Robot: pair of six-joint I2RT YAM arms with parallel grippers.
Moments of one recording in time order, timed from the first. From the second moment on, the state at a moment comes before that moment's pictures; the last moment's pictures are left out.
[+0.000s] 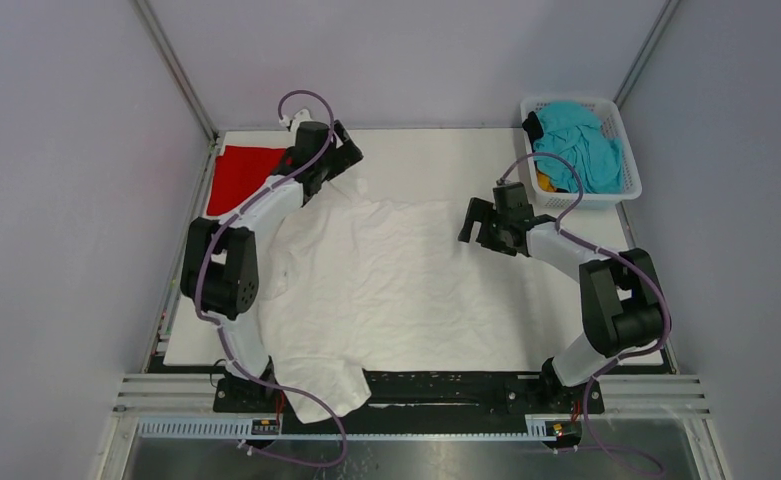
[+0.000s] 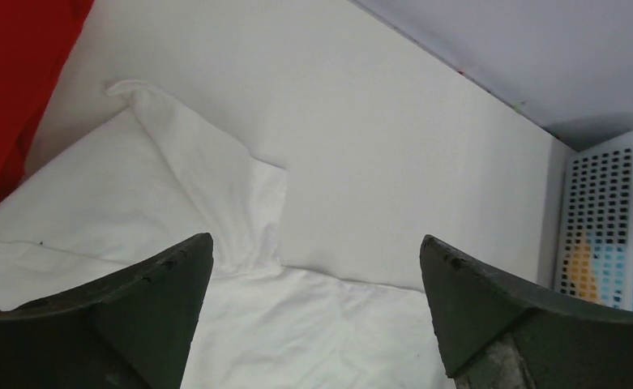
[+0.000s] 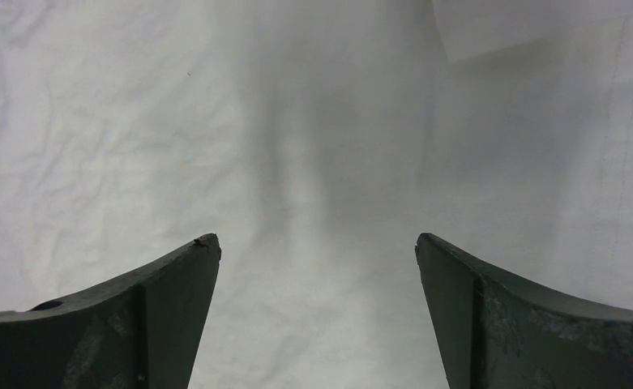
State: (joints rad) left arm -0.30 1.82 1.41 -0.10 -0.13 -0.73; right arm 0.29 1.60 0.90 -0.21 -0.03 0.53
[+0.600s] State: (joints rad) left arm -0.24 2.35 1.86 -0.13 -0.10 -0.84; right arm 0.28 1.58 0.89 -0.22 -0.01 0.53
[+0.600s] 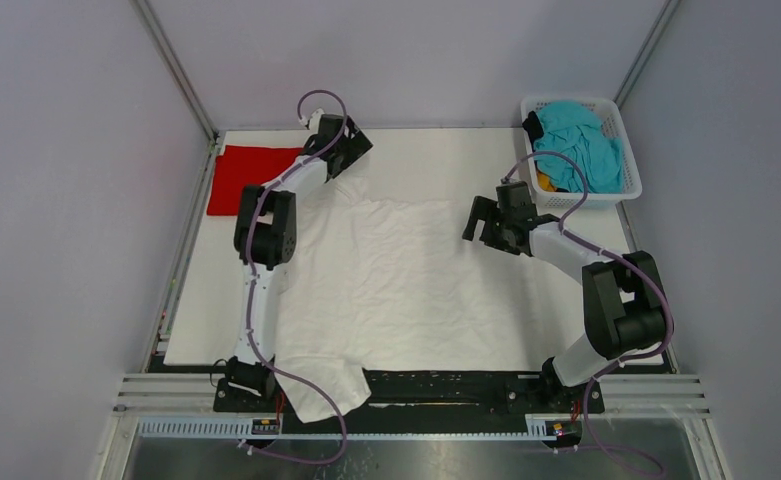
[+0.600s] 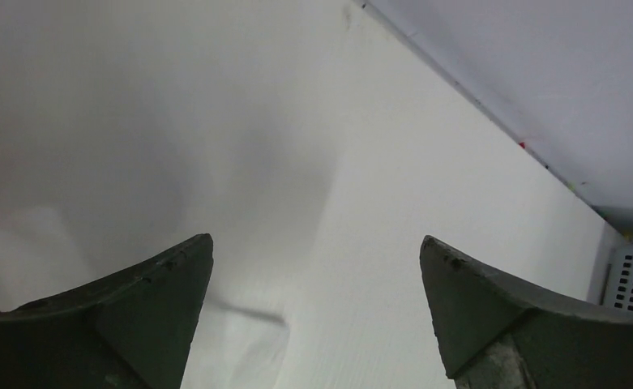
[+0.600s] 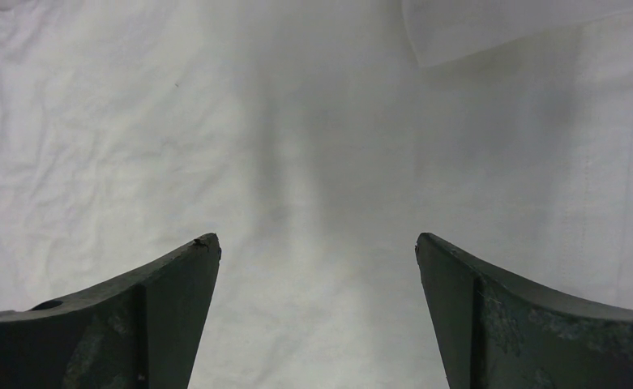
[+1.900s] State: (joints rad) left arm -0.26 2.25 1.70 -0.21 -0.15 -0.79; right arm 0.26 1.59 0.89 -0.23 0.01 0.53
